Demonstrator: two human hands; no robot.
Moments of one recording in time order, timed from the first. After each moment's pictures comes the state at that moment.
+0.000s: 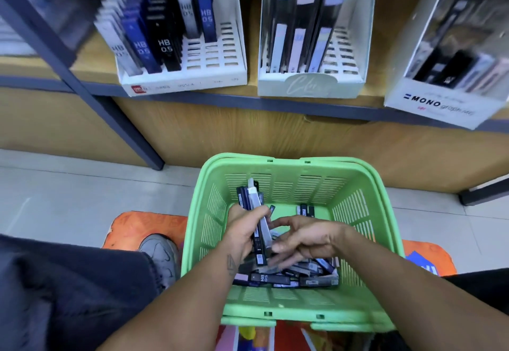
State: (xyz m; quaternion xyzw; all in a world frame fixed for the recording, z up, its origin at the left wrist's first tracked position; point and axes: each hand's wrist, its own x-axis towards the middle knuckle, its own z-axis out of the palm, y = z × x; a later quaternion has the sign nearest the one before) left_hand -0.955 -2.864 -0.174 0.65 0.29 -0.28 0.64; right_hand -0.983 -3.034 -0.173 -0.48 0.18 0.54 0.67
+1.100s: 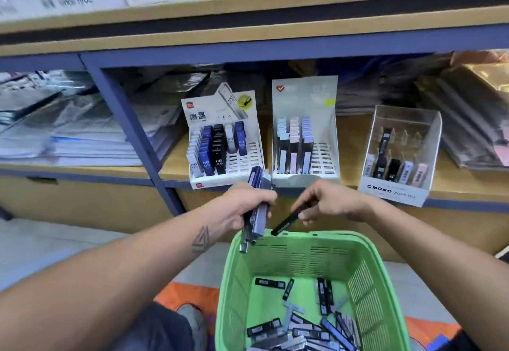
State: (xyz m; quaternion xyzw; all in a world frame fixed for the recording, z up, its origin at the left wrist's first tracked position) left_hand -0.898 -2.846 0.092 0.74 0.10 -0.27 0.61; right_hand -0.918 -3.062 0.069 -0.87 -0.12 0.22 0.43
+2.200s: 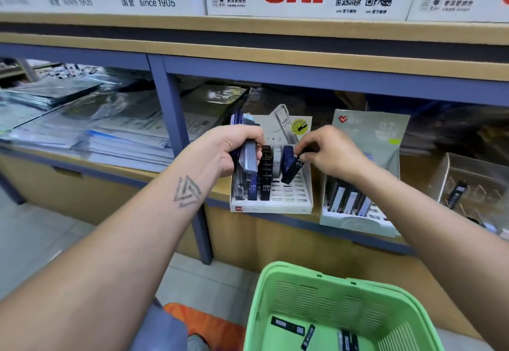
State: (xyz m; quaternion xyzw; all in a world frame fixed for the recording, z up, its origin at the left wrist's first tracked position) left_hand -0.800 -2.744 0.203 0.68 0.09 -0.19 0.71; right_hand -0.797 -2.959 0.170 -0.96 -0.12 -0.11 0.25
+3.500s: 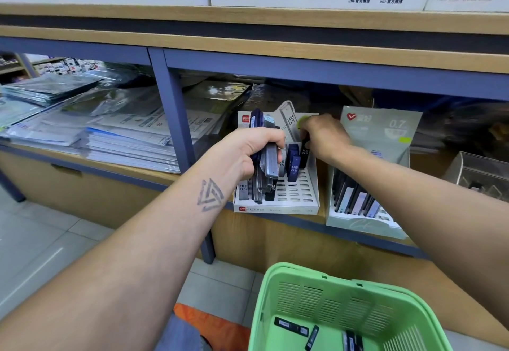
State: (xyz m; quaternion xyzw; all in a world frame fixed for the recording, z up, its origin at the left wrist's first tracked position) left_hand -0.796 -2.765 0.193 0.69 0.08 -0.19 0.70; right_hand -0.738 -2.942 0.163 -0.99 -0.06 -0.15 0.06
